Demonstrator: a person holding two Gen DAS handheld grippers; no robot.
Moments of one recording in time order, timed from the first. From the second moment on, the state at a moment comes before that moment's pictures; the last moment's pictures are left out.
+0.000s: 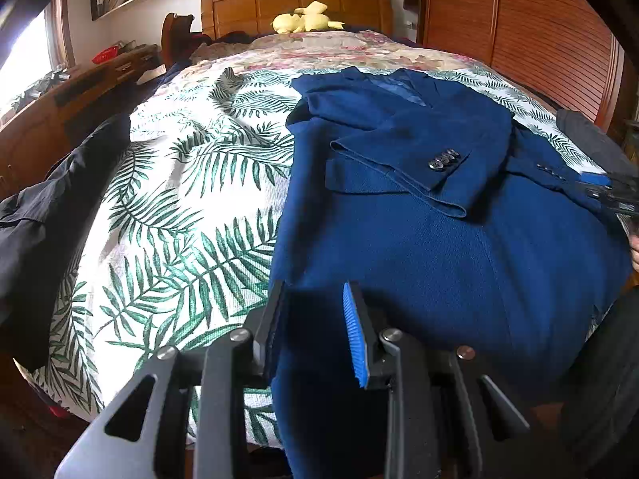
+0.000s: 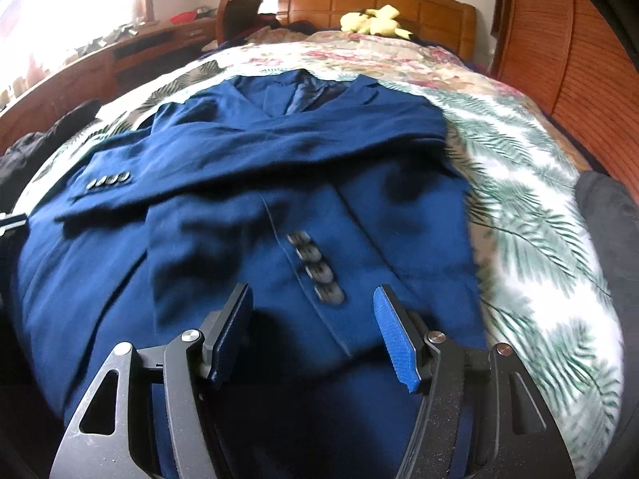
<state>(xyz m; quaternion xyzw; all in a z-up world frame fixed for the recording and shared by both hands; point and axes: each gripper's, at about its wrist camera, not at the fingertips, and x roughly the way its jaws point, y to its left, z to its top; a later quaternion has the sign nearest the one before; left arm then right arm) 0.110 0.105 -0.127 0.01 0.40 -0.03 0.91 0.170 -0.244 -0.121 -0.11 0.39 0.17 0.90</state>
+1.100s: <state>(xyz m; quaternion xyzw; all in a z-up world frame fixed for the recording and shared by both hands) 0.056 0.116 -0.129 -0.02 0.43 -0.05 0.90 0.087 -0.303 -0.121 -0.09 0.44 0.16 0.88</state>
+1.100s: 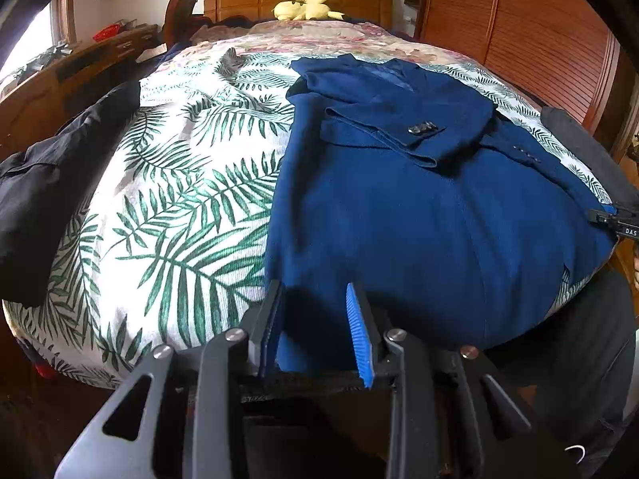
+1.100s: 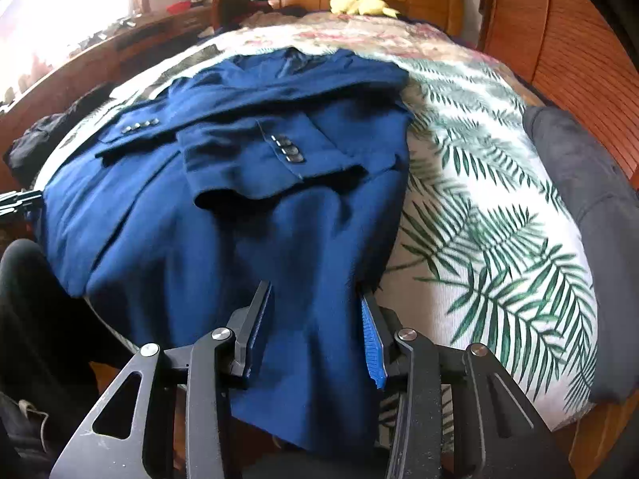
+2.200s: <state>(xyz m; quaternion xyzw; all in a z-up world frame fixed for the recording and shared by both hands) 0.066 0.092 0.077 -0.05 0.23 -0.10 0.97 0.091 -0.289 0.018 -0.03 0.26 0.21 0.94</state>
